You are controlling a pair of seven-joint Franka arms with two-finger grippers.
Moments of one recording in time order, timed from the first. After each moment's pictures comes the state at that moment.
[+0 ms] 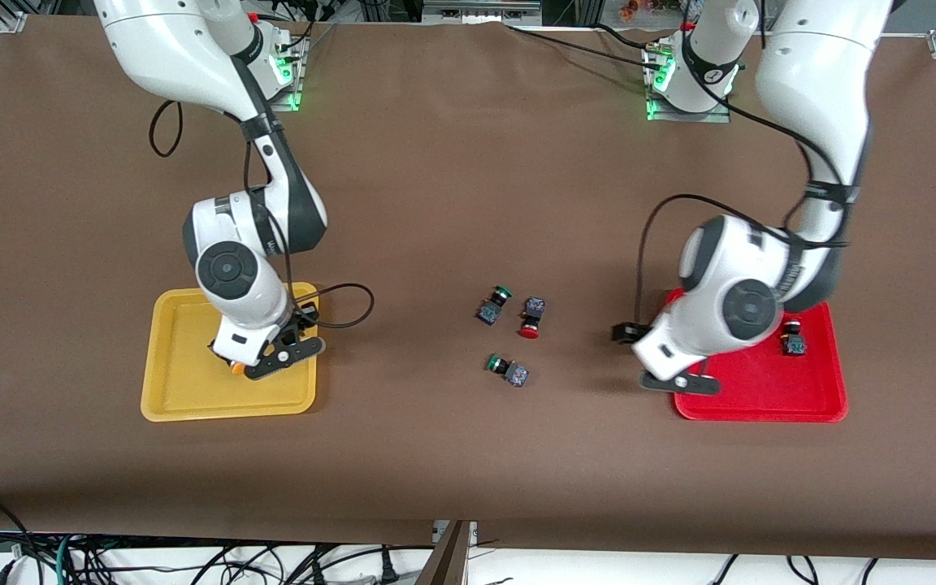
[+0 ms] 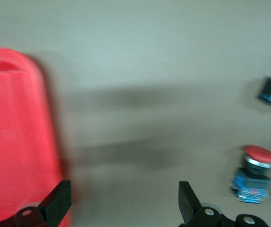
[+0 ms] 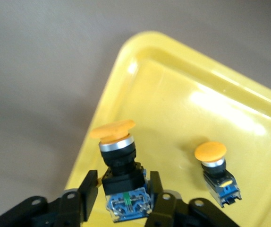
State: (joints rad) left arm -0.25 0.66 -0.10 -1.49 -0.02 2.04 -0.23; right arm 0.48 0.62 -0.21 -1.64 -0.03 2.19 -0.14
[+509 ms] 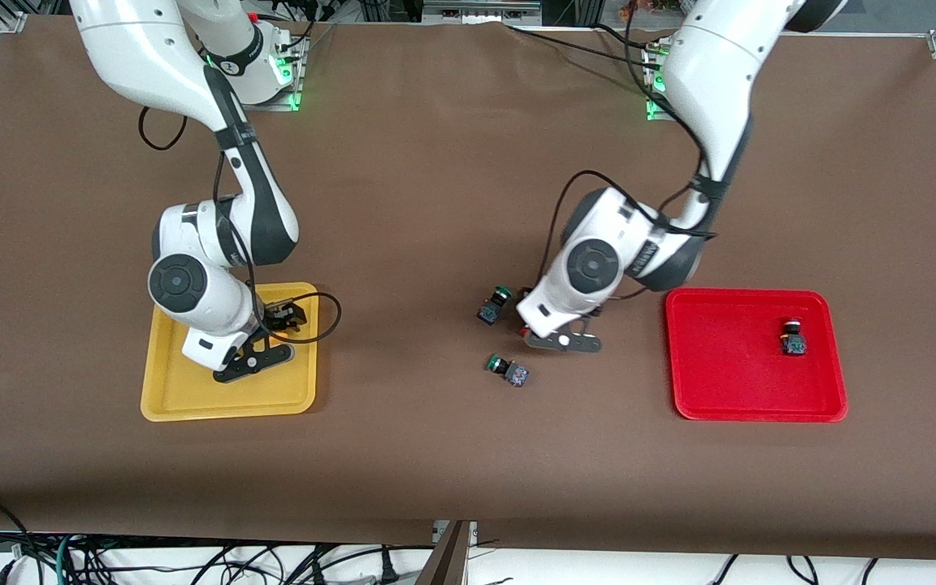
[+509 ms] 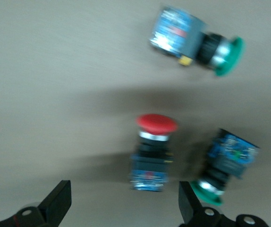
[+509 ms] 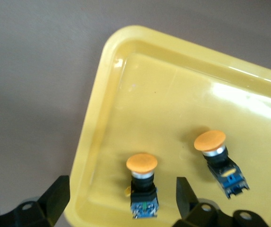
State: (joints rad) left arm -0.49 0.74 -0.10 -1.51 -0.02 2.14 -0.46; right arm 0.44 0.57 -0.20 -1.64 0.10 2.16 -0.15
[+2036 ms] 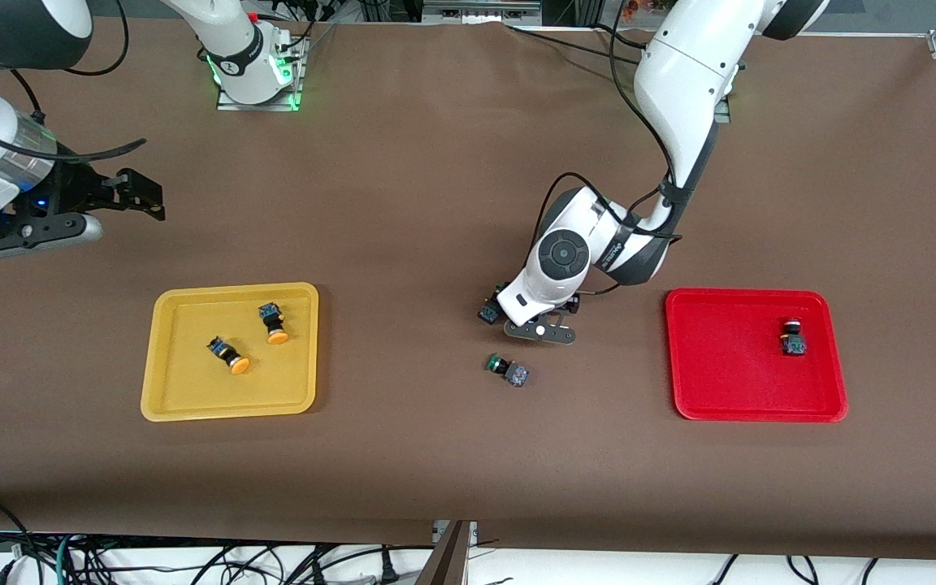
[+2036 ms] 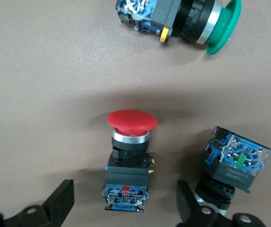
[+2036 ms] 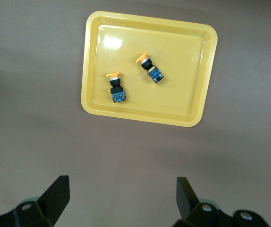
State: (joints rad) left arm -0.52 0.76 -0.08 -1.57 -0.02 2.25 -0.43; right arm 0.15 0.06 -0.05 -1.66 0.03 1.65 -0.10
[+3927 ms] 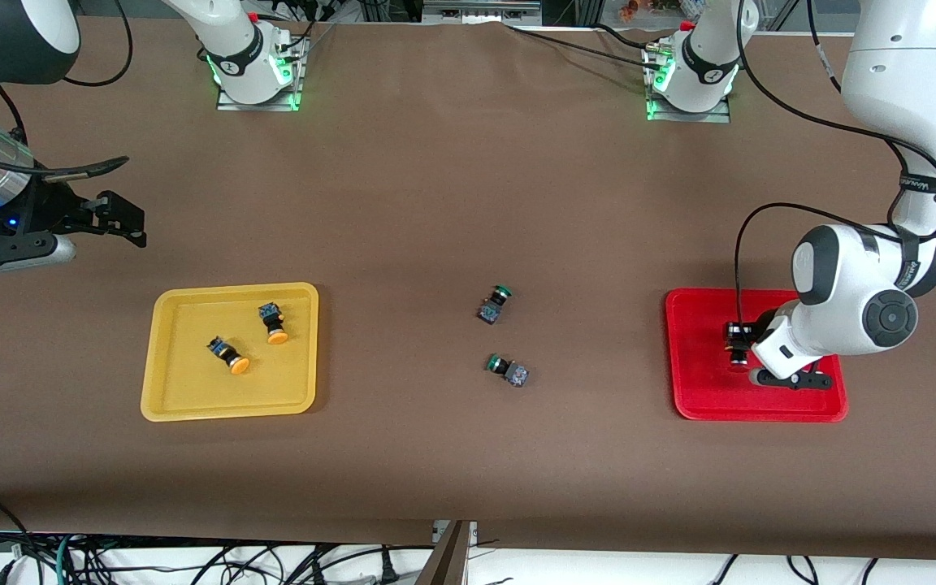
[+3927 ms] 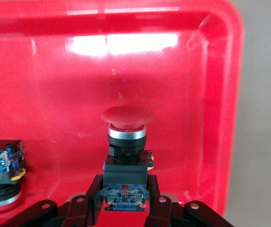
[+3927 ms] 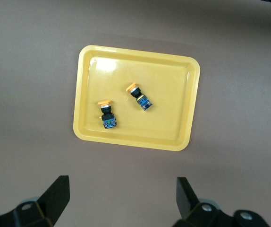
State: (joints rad) left arm 0.06 0.59 -0.05 -1.72 -0.02 2.14 0.07; right arm 0.12 0.12 -0.04 -1.57 0.00 1.72 -0.10
